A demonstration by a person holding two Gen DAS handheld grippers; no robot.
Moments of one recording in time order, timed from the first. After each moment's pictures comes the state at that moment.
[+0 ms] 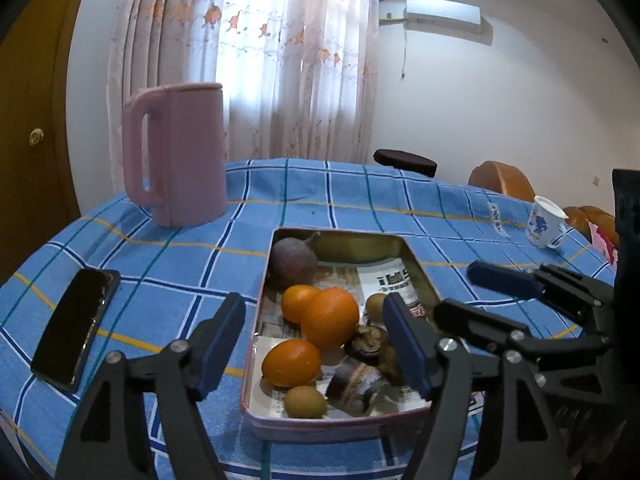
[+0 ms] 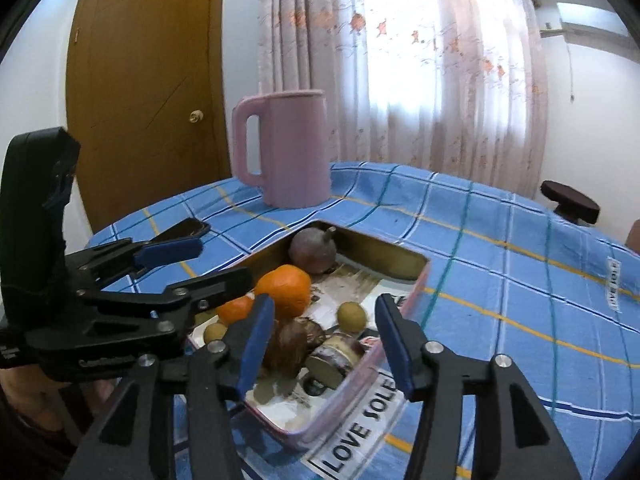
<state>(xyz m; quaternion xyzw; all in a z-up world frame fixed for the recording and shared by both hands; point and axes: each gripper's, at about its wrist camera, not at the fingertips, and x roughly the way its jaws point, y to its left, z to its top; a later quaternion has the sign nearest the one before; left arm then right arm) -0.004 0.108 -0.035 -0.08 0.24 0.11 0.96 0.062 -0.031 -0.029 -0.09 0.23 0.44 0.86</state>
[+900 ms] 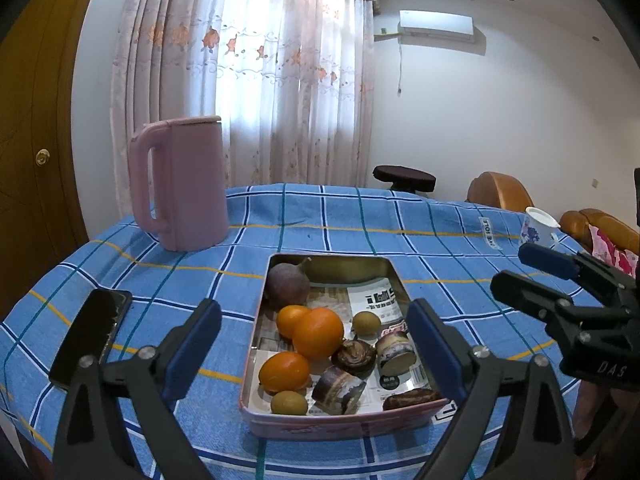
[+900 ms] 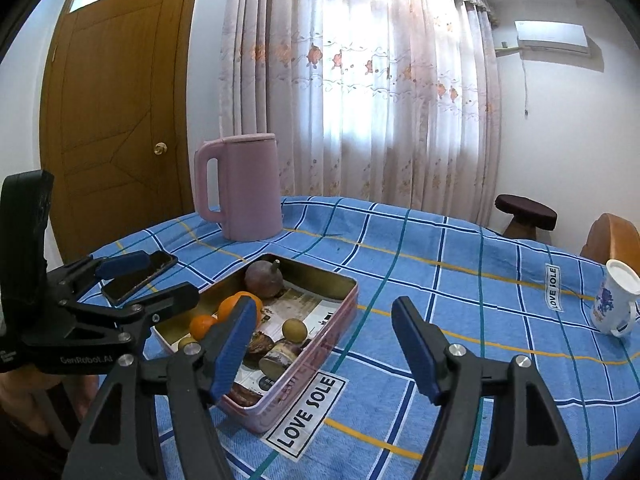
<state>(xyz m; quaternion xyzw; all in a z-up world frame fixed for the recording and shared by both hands) -0.021 0.093 -0.012 -0.06 0.21 0.12 0.97 0.049 -0.082 0.003 -0.07 0.19 0.38 0.90</state>
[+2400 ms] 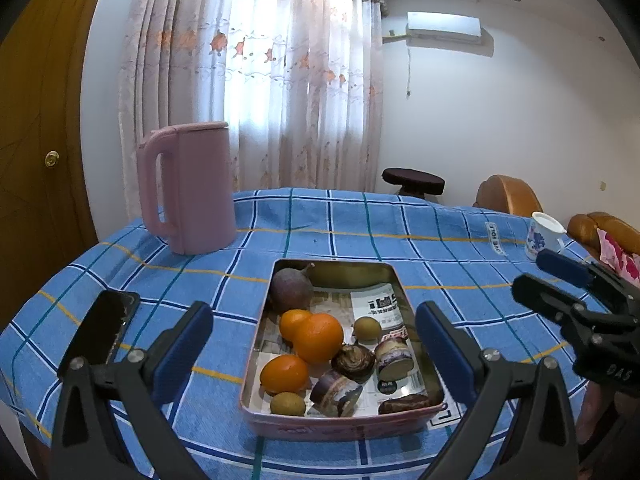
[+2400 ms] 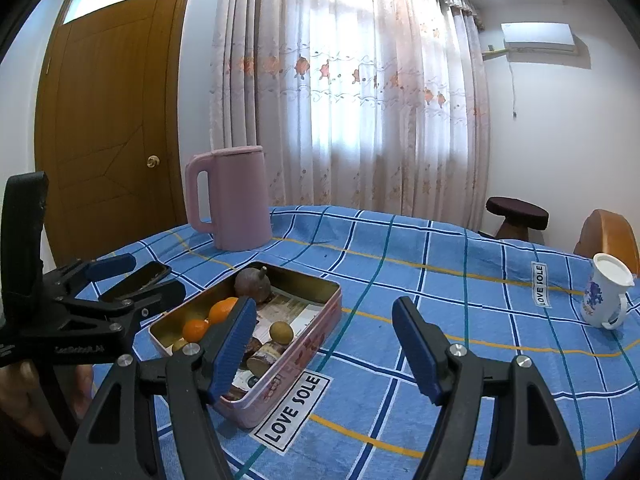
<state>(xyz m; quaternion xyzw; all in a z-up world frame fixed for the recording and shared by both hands) -0.023 0.089 -0.004 -0.06 0.21 0.14 0.96 0.046 -0.099 0.005 -0.05 0.18 0.36 0.91</state>
